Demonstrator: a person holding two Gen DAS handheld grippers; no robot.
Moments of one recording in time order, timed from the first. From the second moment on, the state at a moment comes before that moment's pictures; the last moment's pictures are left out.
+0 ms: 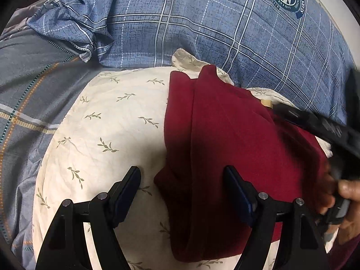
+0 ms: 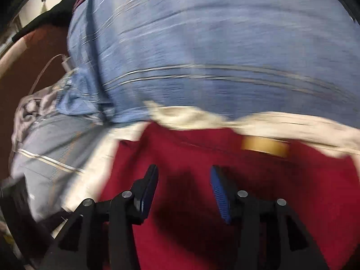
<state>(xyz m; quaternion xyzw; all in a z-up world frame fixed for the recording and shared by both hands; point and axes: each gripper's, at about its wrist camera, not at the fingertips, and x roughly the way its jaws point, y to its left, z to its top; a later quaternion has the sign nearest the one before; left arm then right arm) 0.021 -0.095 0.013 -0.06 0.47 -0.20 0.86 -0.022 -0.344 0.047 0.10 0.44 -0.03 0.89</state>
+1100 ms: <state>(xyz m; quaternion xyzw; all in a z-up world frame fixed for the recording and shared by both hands) -0.001 -0.108 0.023 -0.01 0.43 -0.21 0.88 -0.105 -0.386 0.074 0.12 0.40 -0.13 0.90</state>
